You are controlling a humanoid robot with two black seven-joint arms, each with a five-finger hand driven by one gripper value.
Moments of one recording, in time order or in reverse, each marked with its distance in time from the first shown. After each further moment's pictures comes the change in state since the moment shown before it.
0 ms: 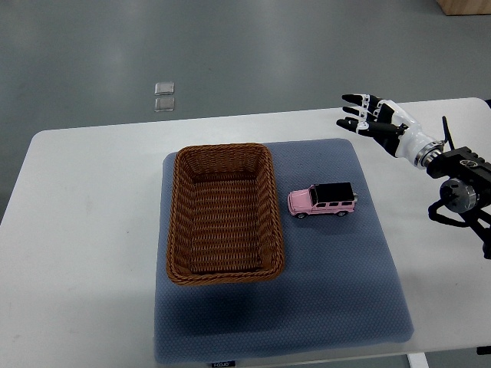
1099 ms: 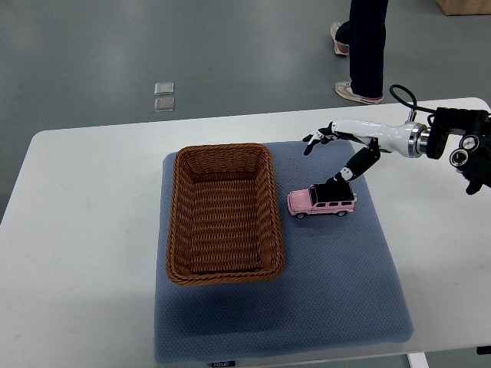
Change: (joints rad) left arm 0.000 0.000 -0.001 0.002 0.000 0.000 0.000; right arm 0.192 -0.186 -0.268 0.254 -0.819 0.119 0.023
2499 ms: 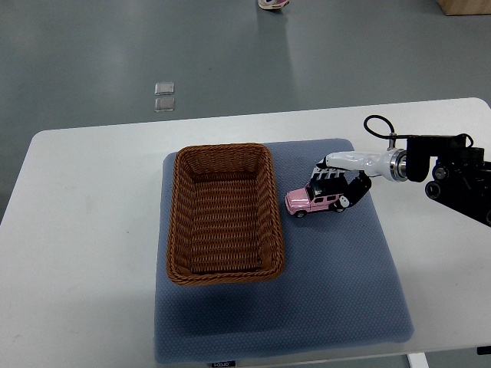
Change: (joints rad) left arm 0.000 0.000 0.001 0.000 0.000 0.000 0.000; right arm 0.024 0.041 -0.180 0.019 -0.142 -0.120 -0.143
